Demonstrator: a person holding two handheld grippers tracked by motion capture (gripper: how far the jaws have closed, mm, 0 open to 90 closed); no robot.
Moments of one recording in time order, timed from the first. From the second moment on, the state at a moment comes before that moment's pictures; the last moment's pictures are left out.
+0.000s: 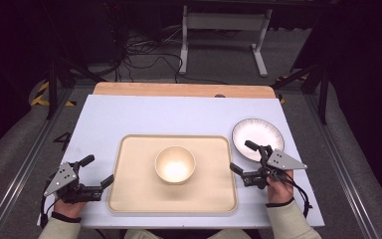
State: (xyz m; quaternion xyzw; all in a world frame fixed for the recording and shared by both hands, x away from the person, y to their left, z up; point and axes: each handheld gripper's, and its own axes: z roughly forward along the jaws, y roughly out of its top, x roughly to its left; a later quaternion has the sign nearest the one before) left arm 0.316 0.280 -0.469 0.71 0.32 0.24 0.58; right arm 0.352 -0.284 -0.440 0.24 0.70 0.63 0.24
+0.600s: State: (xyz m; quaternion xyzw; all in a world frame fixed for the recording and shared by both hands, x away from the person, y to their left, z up) left arm 0.316 0.280 -0.470 0.71 0.32 0.23 0.58; right arm 0.350 -0.287 -0.460 0.26 0.70 0.62 0.23
